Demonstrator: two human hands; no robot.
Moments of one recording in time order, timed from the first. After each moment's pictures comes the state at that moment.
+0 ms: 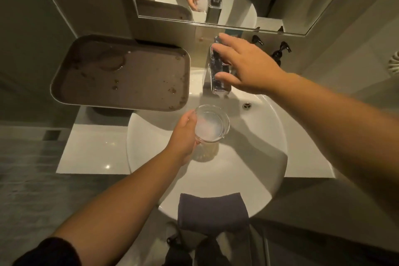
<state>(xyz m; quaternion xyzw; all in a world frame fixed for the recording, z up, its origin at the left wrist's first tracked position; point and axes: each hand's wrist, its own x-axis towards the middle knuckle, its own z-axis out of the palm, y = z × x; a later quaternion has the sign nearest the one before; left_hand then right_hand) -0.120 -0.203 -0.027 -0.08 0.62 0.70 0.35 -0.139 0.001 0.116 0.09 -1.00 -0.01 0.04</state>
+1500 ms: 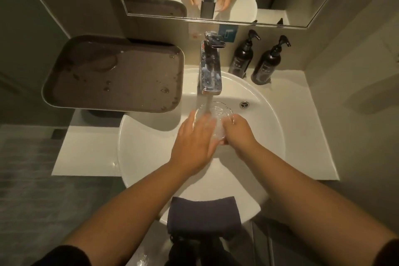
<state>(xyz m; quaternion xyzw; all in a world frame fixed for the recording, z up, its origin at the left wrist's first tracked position) -0.088 -0.189 -0.039 0.39 0.90 0.20 -0.03 -0.056 -0.043 -0.010 -0.34 -0.73 0.58 -0.01</state>
